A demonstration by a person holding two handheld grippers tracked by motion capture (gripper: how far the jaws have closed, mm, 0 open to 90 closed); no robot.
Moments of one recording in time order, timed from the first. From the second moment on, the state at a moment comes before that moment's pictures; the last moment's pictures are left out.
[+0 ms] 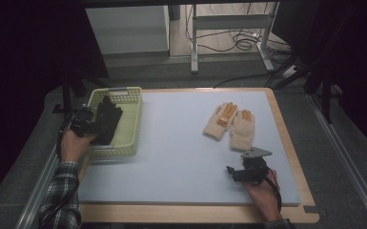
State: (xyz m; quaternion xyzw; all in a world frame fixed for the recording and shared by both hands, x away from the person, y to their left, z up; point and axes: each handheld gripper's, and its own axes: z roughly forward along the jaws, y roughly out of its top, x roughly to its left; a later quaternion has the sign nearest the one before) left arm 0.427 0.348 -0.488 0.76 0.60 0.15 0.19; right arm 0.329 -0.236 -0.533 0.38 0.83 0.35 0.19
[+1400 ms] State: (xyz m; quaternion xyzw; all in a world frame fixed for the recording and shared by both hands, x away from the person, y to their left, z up) left arm 0.460 0.344 -0.495 0.74 0.64 0.08 0.16; right arm 0.329 -0.236 -0.533 0.38 0.83 0.35 0.19
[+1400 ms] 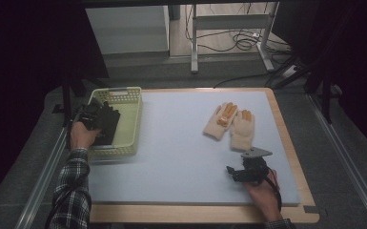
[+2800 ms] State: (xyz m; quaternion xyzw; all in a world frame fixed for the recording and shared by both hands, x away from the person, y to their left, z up) left arm 0.267 0.175 -0.541 0.83 0.36 0.15 0.39; right arm 0.331 -0.237 -0.532 0.38 0.83 0.35 0.19
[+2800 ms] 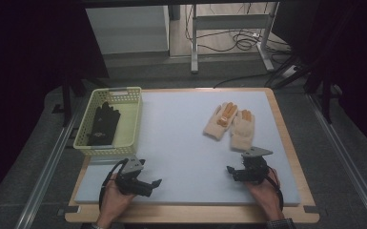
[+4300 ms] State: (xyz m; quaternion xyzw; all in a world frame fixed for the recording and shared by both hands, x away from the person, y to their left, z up) left arm 0.283 0.177 -0.550 0.83 0.39 0.18 0.34; right arm 0.466 -0.260 -0.519 0.46 0.80 0.33 0.20
